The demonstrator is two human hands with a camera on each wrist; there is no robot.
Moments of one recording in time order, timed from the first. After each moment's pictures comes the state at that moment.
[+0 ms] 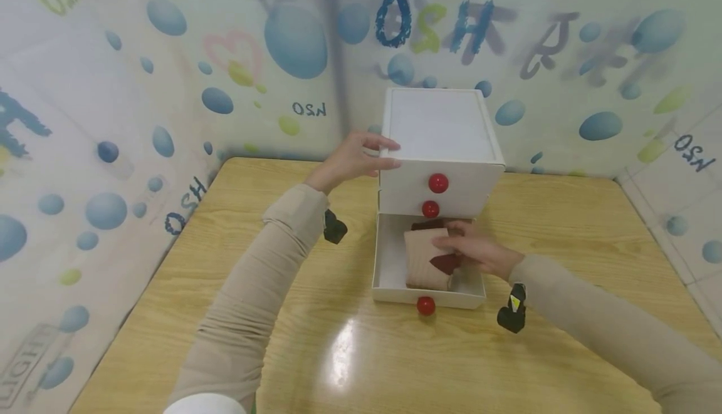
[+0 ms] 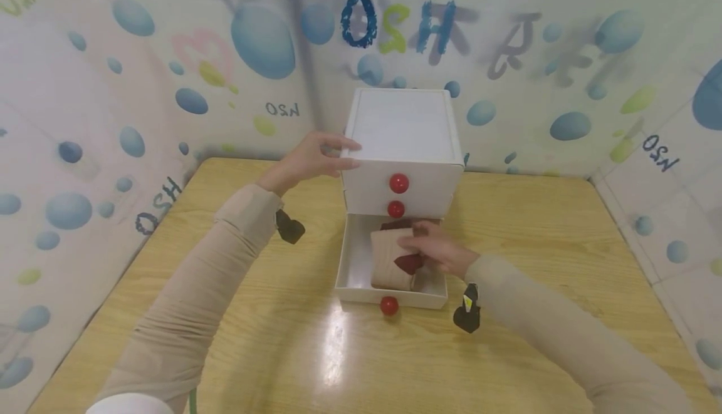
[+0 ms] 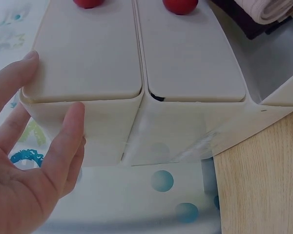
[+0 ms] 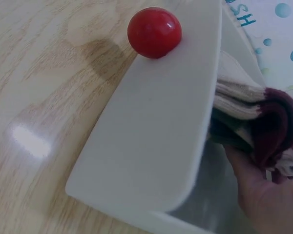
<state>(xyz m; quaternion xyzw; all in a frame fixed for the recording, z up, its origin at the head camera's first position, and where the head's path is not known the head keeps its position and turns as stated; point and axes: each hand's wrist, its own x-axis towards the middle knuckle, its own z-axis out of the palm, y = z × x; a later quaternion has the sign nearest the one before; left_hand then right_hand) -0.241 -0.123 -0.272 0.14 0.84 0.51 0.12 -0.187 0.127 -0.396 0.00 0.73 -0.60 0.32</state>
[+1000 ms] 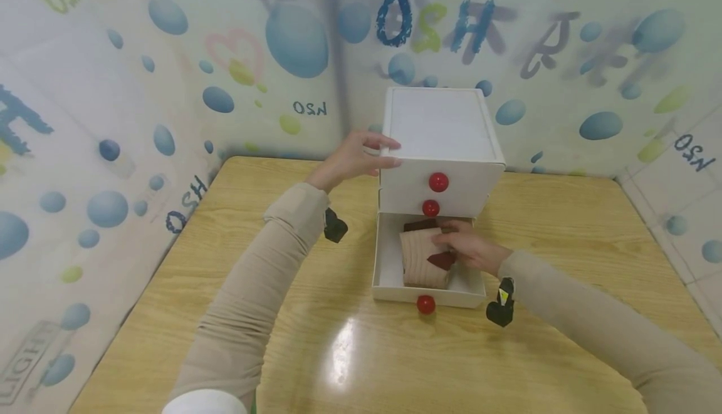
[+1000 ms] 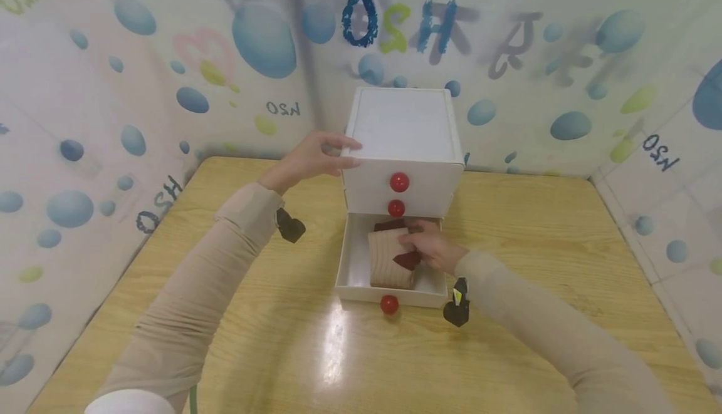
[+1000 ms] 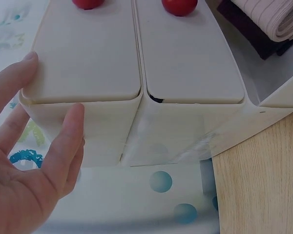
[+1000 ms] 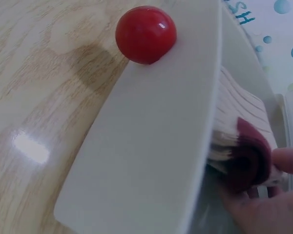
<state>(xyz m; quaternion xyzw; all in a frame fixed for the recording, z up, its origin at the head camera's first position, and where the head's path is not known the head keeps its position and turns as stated) -0.240 -0.123 -0.271 0.13 0.84 0.50 0.12 -0.192 0.114 -0.400 0.05 0.71 -0.63 0.31</state>
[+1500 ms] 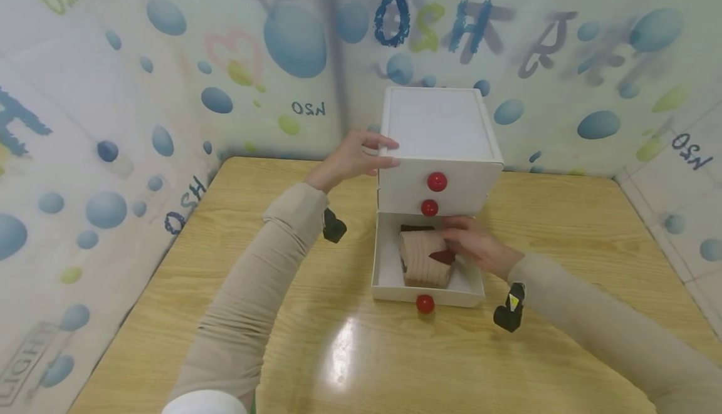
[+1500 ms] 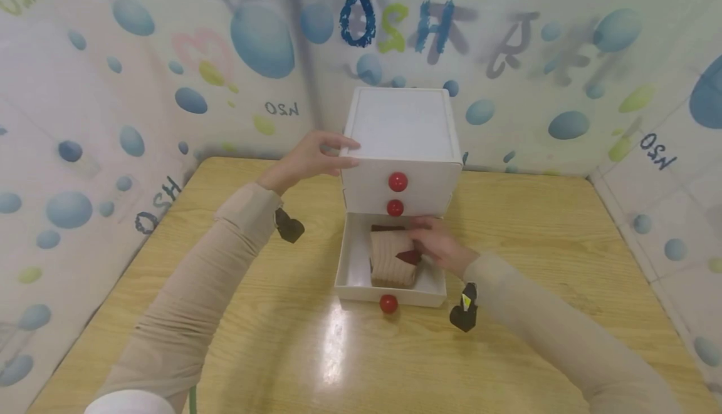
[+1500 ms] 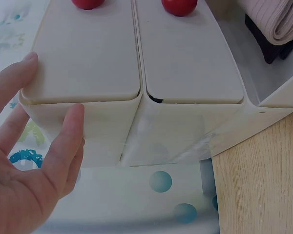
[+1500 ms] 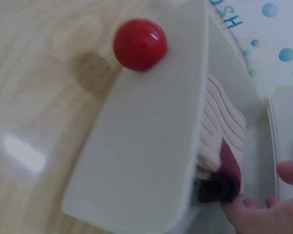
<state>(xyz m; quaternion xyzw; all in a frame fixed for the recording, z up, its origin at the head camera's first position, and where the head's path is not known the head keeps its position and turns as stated) -0.241 -0.122 -0.273 0.14 0.84 0.51 0.12 -0.183 0.128 -0.388 0.02 0.70 -0.65 0.29</state>
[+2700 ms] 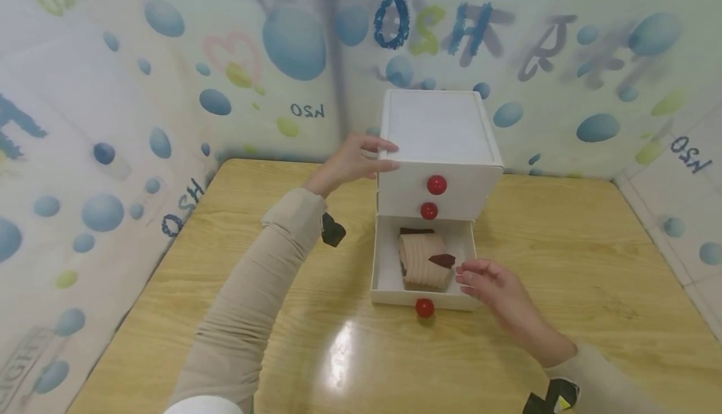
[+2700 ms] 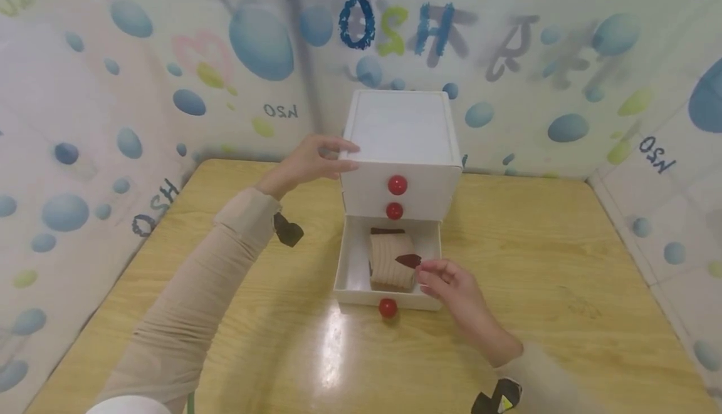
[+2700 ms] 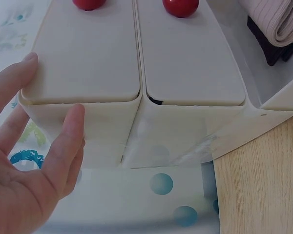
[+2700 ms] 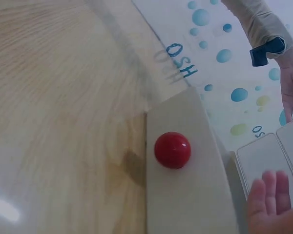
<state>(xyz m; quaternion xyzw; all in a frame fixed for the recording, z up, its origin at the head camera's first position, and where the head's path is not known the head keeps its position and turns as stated) -0.241 -0.123 -0.275 0.14 0.84 0.51 0.12 -0.092 0.147 -0.387 -0.02 0.69 -0.70 0.16</state>
